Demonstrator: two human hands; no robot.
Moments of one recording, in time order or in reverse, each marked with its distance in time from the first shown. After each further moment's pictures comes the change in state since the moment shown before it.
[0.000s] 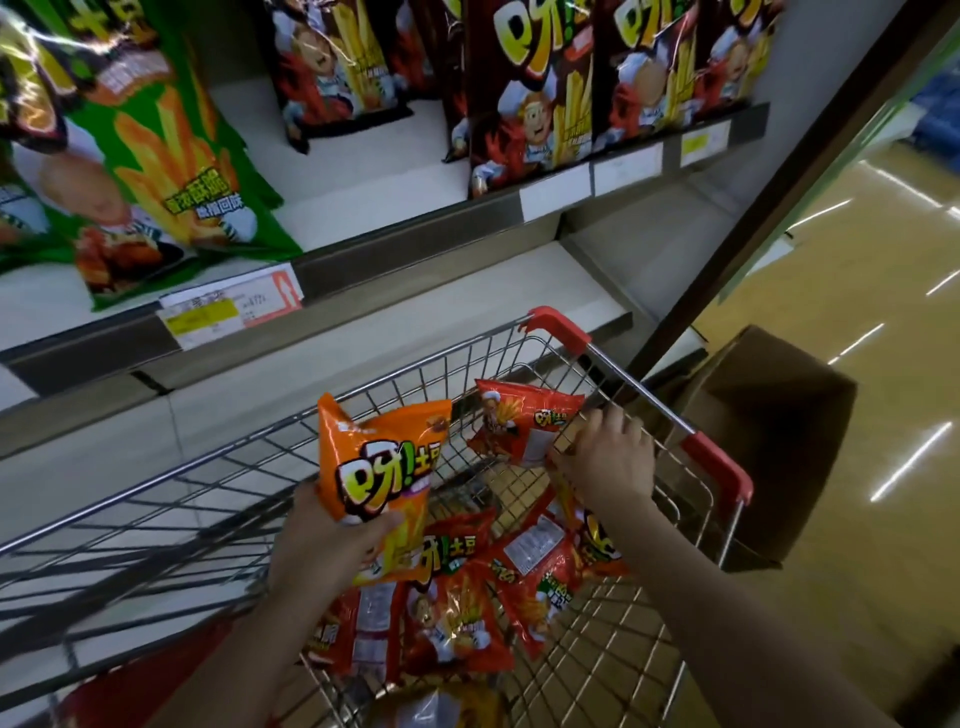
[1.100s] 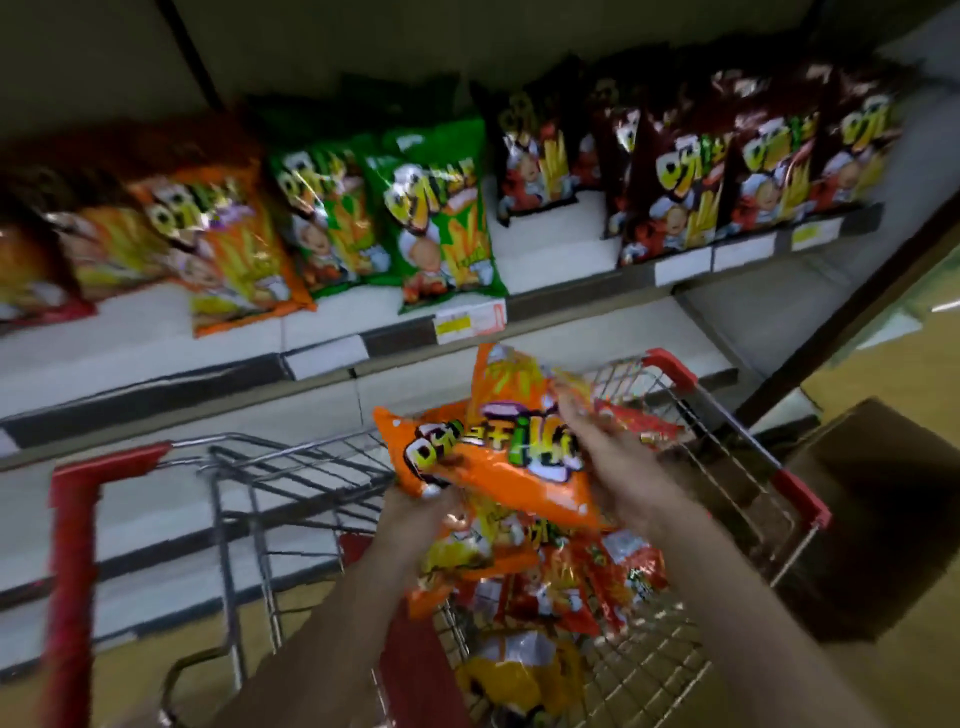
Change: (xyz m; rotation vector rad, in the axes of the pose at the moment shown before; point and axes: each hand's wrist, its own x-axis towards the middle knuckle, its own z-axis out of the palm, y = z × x) left_hand -0.099 -0.018 -0.107 -0.521 -0.010 -0.078; right_hand -0.143 -0.087 -0.131 1.531 -0.563 -0.101
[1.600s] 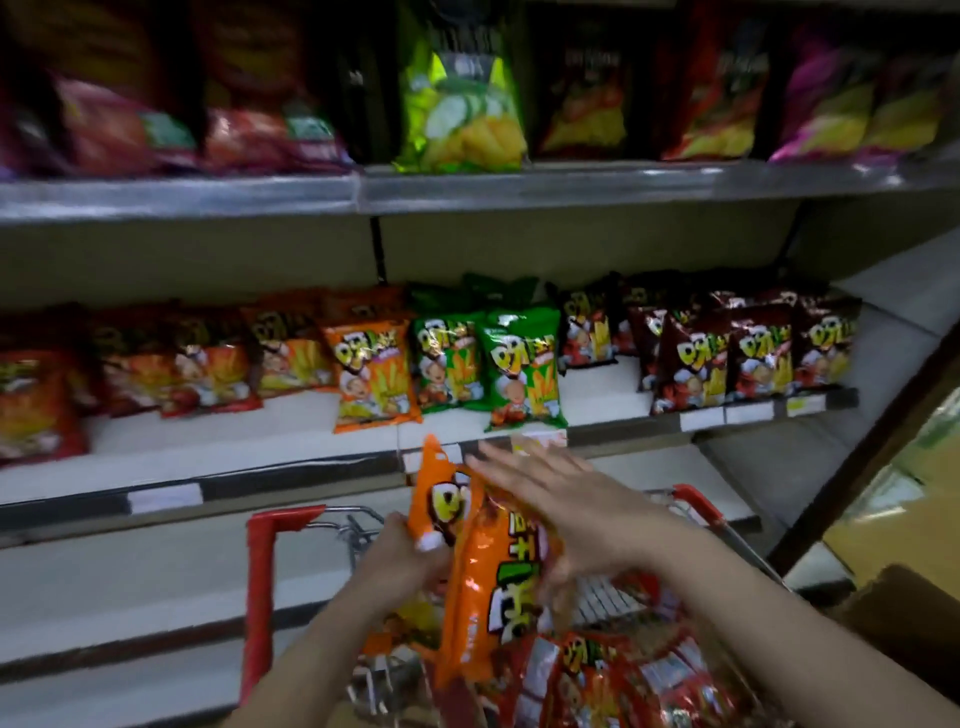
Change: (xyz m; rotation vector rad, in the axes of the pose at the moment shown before) left_hand -0.095 0.069 -0.134 0.340 -0.011 0.237; right_hand -0.134 -0.124 0.102 -1.681 -0.385 -0.933
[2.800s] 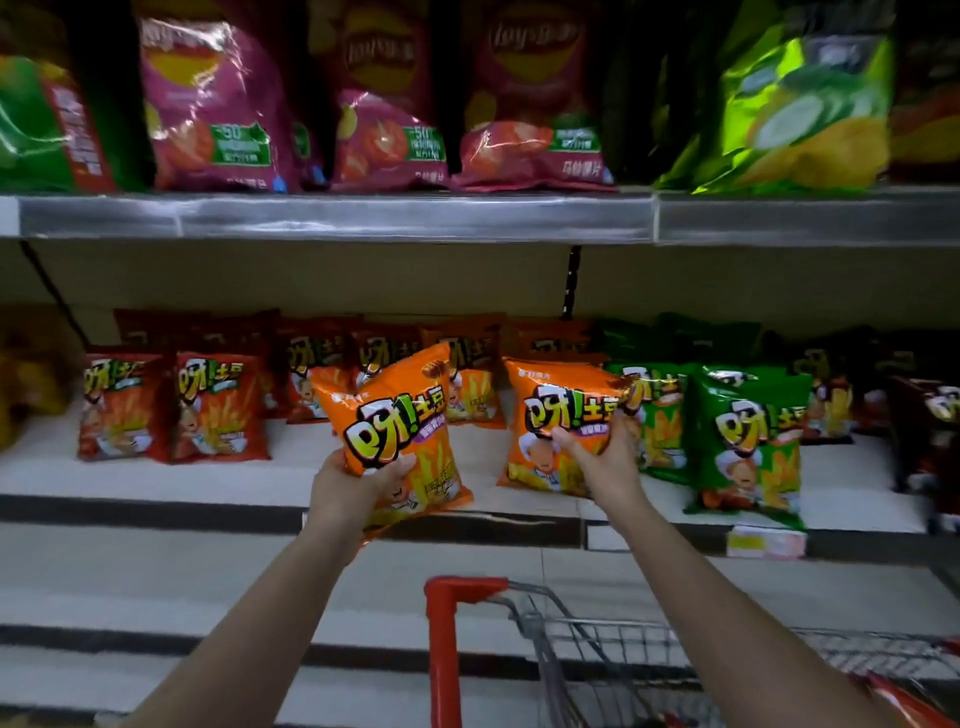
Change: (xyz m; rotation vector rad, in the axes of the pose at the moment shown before) left_hand 0.088 -0.067 -0.239 -0.557 0.542 0.000; right_hand 0.295 -0.024 0.033 1.152 0.741 0.484
